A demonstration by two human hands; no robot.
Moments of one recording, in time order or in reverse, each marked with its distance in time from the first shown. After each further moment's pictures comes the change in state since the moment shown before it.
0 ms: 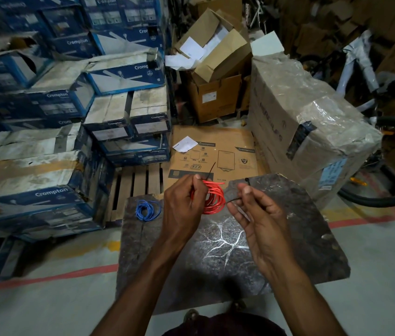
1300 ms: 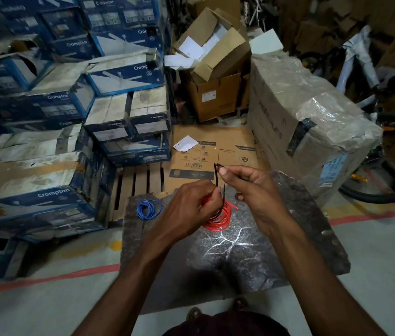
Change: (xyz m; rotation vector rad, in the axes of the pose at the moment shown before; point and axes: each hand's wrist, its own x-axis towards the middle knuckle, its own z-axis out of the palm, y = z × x) left_hand 0.006 0.006 -0.011 0.077 -0.486 0.176; right_hand 0.046 -0.018 0.005 -0.483 -0.241 -0.064
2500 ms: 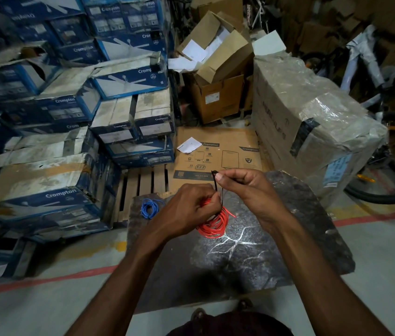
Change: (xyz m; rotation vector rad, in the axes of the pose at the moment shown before) left_hand -0.006 0.003 -0.013 -0.095 -0.169 -0.083; right_hand 0.002 0.008 -0.001 -0.017 -0.157 -0.058
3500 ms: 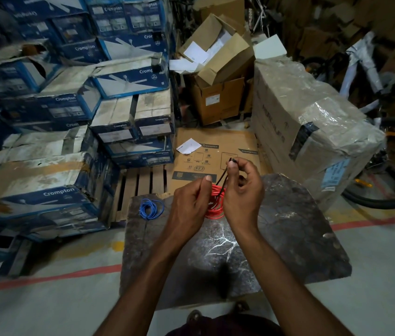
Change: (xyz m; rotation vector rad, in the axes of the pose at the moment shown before) left_hand 0.002 0.000 0.029 -0.130 0.452 -0.134; right_hand 0.009 0.030 0.042 -0.195 0.637 -0.365
